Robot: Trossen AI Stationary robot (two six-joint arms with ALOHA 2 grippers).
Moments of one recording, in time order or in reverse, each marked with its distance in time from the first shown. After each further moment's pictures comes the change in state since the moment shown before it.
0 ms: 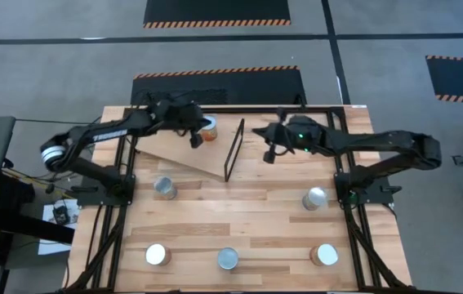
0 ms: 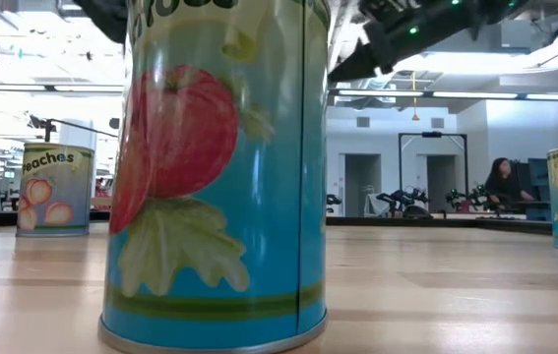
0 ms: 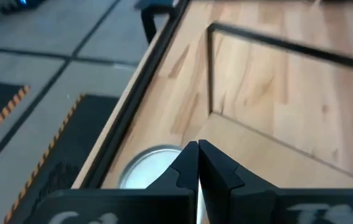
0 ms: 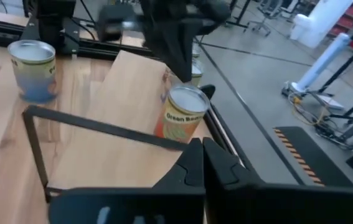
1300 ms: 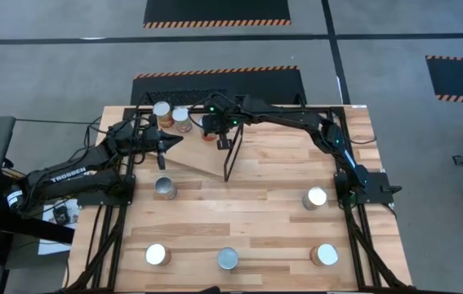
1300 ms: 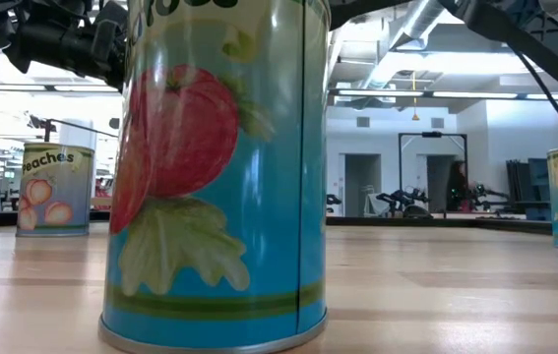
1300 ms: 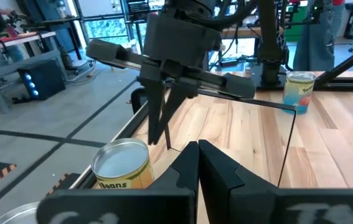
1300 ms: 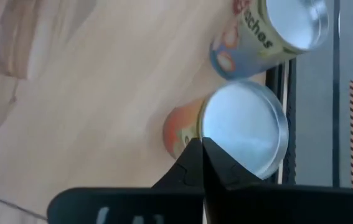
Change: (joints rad) left arm 0.000 -0.767 -0.597 0.283 0.138 -0.145; right arm -0.106 1.021 1.343 -0.946 -0.162 -0.304
